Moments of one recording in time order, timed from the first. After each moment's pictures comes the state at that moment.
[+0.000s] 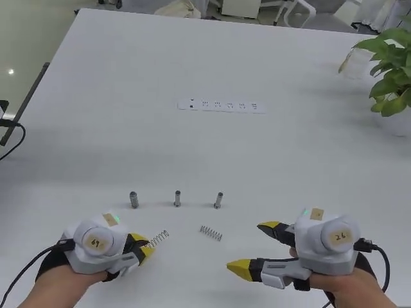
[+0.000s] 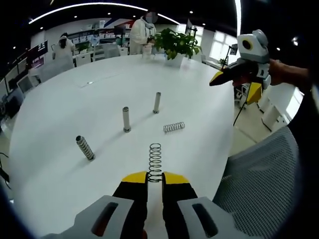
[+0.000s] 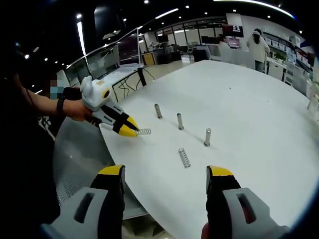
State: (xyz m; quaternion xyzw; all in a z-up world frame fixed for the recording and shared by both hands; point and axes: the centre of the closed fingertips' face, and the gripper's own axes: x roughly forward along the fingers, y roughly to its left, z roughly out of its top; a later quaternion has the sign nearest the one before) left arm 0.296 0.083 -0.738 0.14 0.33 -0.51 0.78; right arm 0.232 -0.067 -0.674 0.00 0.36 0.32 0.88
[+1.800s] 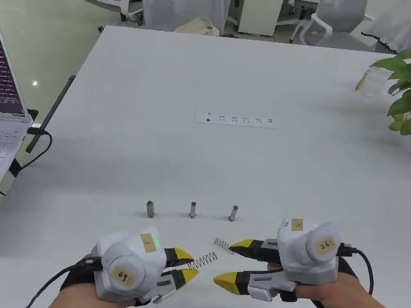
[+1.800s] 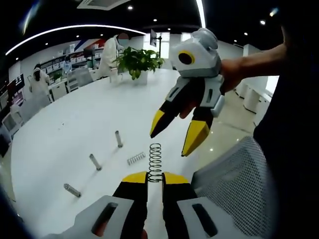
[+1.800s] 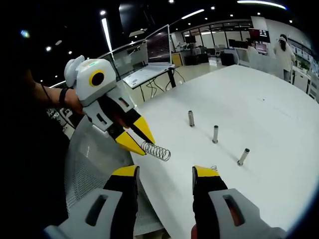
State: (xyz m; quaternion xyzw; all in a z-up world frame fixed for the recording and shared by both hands) left arm 0.234 0.029 -0.669 0.18 0.24 -0.61 0.73; right arm 0.231 0.000 -0.668 -0.01 0.34 0.43 0.84
